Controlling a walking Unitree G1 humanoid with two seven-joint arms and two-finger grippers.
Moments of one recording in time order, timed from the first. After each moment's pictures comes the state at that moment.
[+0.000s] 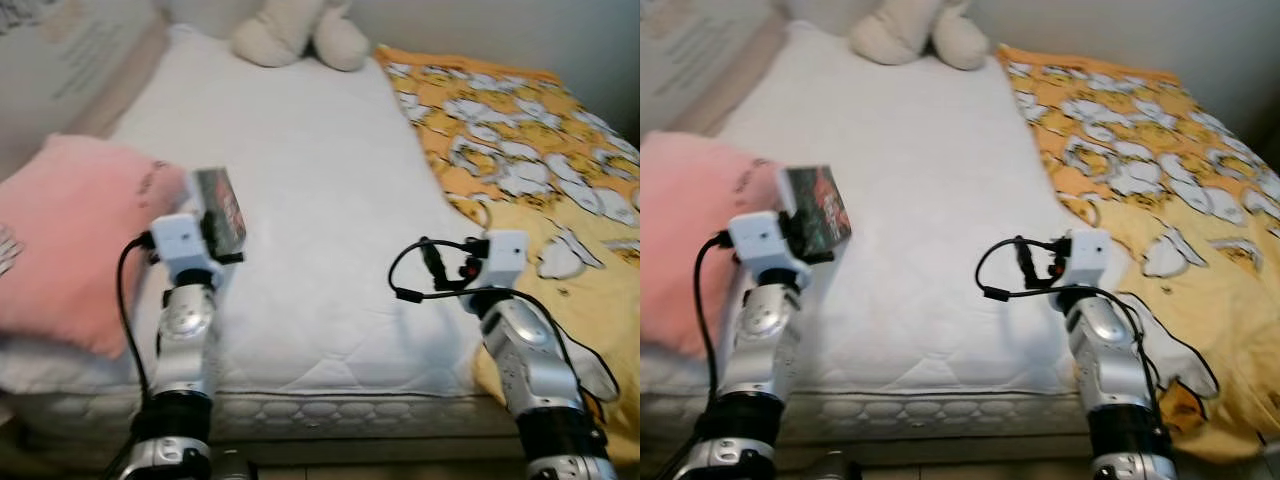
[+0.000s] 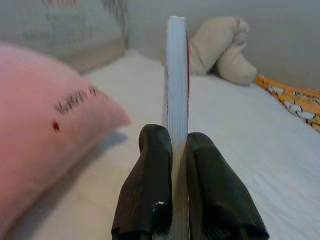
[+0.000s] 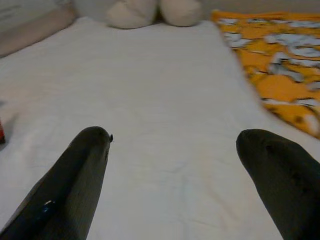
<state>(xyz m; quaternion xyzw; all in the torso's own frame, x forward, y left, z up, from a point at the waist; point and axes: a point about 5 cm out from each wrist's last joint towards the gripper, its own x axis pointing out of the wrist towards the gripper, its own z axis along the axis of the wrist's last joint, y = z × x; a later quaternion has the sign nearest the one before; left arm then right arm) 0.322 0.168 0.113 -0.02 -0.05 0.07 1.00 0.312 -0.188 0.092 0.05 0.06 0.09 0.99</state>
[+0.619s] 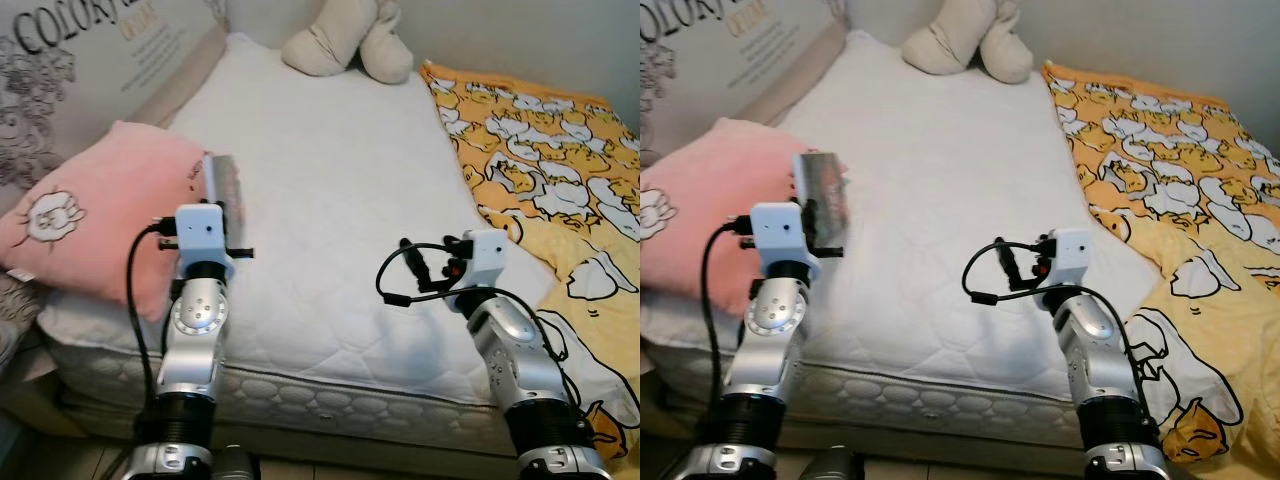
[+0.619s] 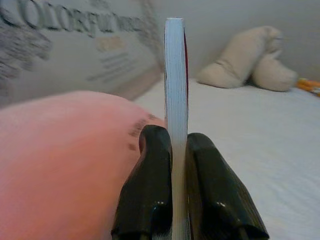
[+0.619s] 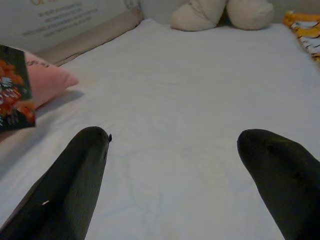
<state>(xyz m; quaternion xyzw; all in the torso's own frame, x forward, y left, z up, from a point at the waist) 0.322 0.165 0.126 0.06 -0.06 0.09 0.99 0.315 -0.174 0.086 0.07 0.06 0.15 0.98</state>
